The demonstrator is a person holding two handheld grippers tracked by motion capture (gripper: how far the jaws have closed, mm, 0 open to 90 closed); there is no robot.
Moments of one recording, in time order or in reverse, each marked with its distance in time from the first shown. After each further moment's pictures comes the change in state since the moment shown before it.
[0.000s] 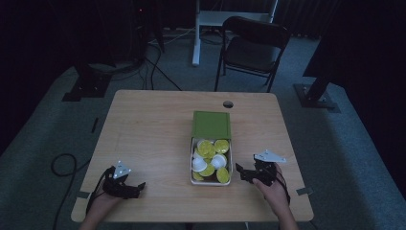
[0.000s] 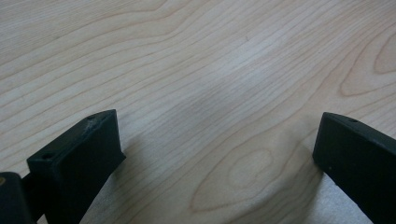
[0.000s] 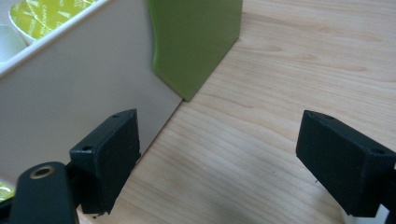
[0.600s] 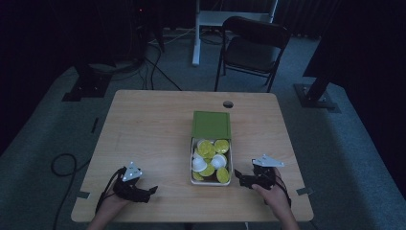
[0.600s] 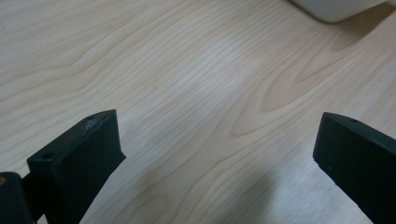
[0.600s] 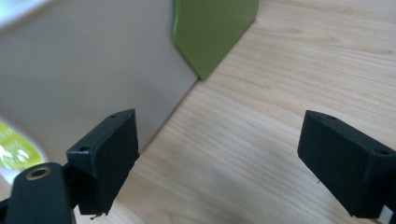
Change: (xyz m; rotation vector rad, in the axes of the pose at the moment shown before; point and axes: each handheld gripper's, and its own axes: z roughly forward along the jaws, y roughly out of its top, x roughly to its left) left arm -0.039 0.024 -0.007 -0.059 -0.126 0.077; right arm 0.006 -0.013 -0.001 0.041 0.027 -0.028
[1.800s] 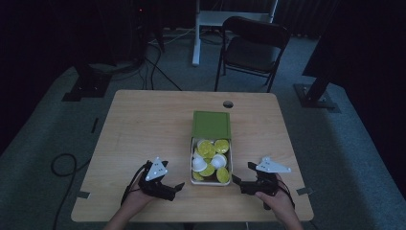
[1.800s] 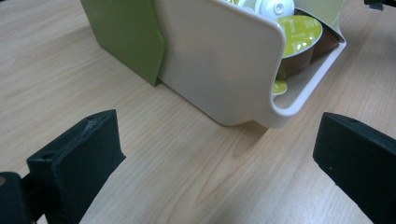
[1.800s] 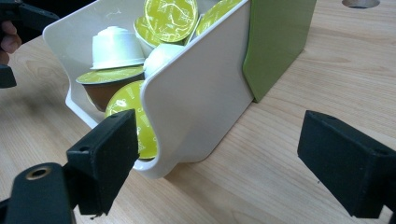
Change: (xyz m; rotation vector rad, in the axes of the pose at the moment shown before) left arm -0.054 0.059 0.016 -0.173 -0.108 0.114; right arm 0.015 0.004 -0.028 -0.102 0.170 -0.003
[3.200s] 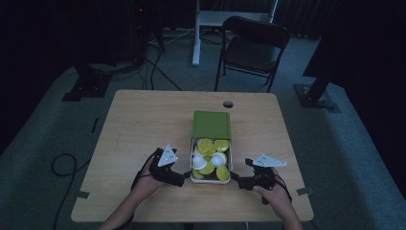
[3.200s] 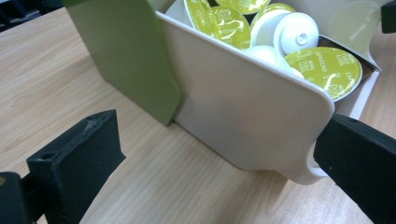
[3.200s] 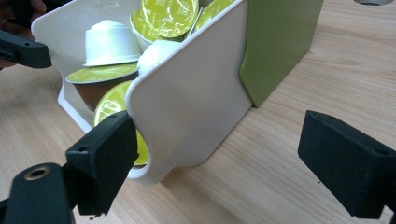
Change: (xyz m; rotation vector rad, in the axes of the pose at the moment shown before) left arm 0.019 0.027 0.035 0.000 0.003 0.047; right arm -0.009 0.006 0.016 0.027 0.022 -0.010
